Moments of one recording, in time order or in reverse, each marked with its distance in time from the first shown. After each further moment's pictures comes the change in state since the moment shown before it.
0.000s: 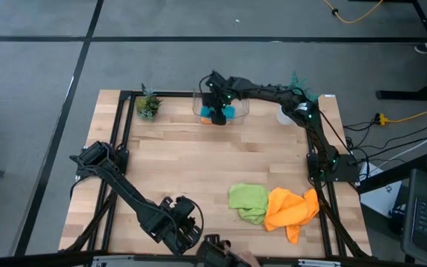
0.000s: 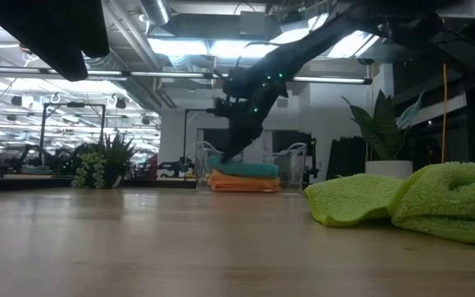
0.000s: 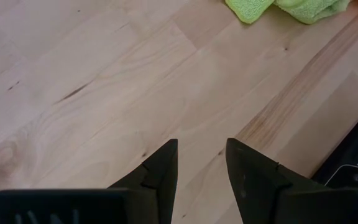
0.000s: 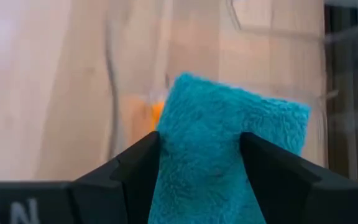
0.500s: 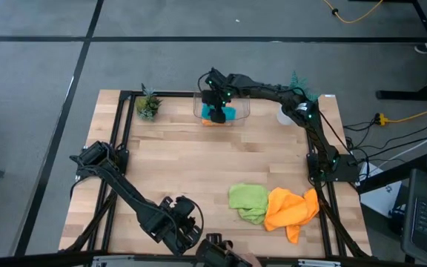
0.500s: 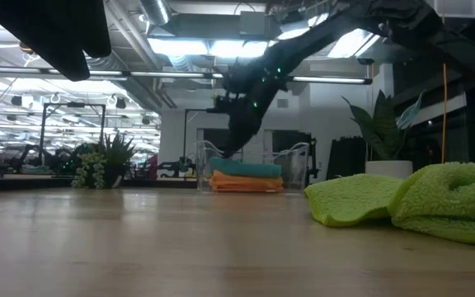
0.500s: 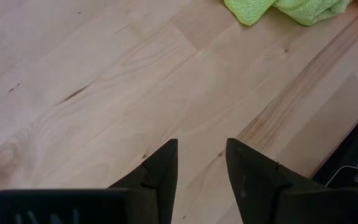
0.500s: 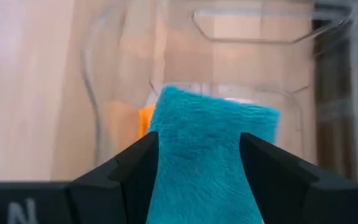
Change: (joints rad) left arm 0.000 0.000 0.000 0.000 -0.006 0.001; right arm -0.003 0.002 0.071 -0.094 0.019 0.048
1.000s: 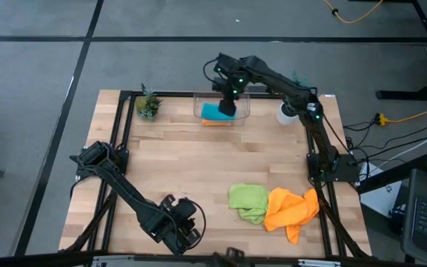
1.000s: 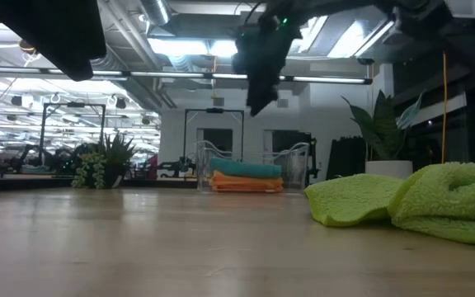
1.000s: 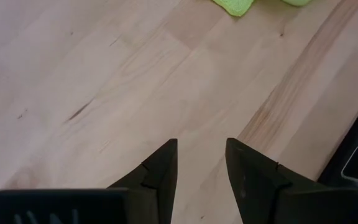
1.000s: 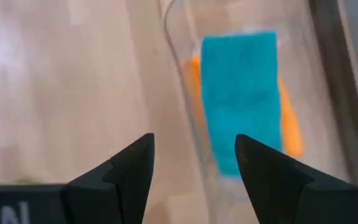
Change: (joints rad) left arm 0.000 0.000 0.000 -0.003 0.000 0.158; right arm 0.006 -0.089 0.310 -0.576 -0.033 0.276
